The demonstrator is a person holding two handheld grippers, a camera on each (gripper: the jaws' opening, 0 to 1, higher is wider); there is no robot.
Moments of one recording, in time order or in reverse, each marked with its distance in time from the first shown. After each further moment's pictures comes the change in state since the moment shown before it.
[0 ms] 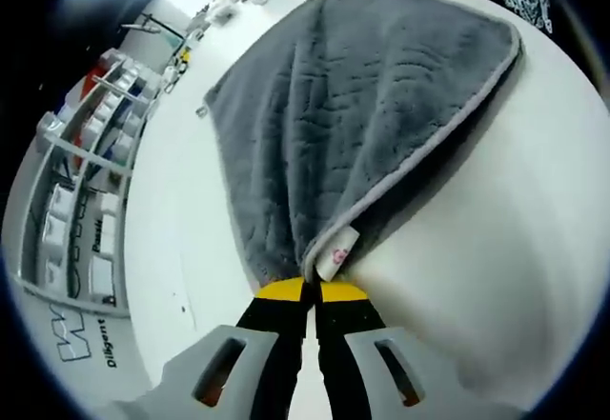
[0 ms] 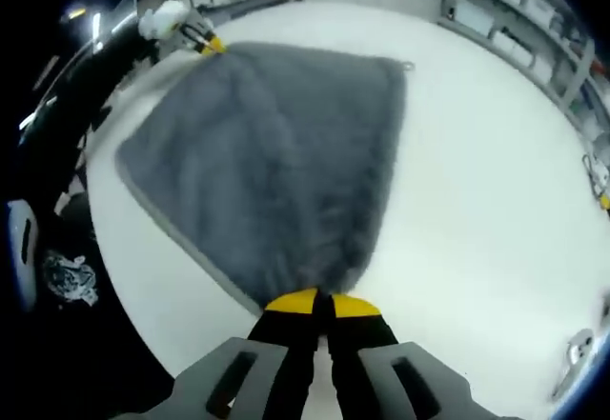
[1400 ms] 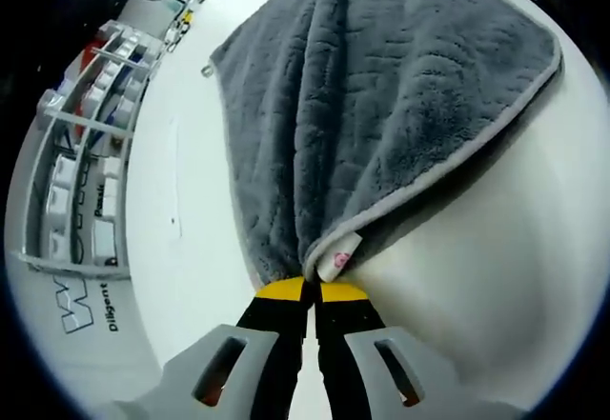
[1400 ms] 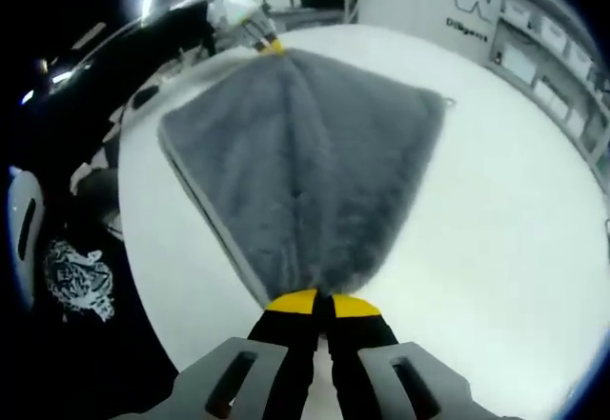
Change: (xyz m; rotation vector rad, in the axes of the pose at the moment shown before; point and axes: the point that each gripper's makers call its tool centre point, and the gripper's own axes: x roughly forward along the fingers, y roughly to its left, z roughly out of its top) left arm -0.050 -0.030 -0.088 -0.043 0.180 0.013; right arm 0.028 0.098 0.045 -0.167 -0.110 0.074
